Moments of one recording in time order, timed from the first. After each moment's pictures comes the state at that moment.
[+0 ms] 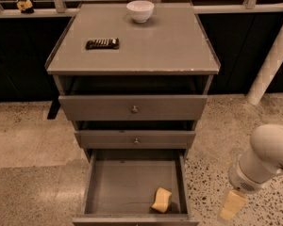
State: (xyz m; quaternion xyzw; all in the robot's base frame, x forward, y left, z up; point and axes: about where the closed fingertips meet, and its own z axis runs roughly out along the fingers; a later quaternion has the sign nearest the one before) arm 0.369 -0.274 0.600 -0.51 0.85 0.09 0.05
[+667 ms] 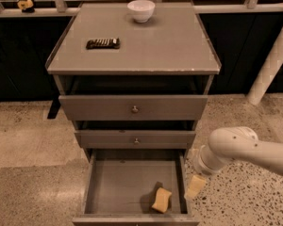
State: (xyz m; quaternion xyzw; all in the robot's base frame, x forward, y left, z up) arm 0.468 -0.212 0.513 -0.56 0.82 0.07 0.12
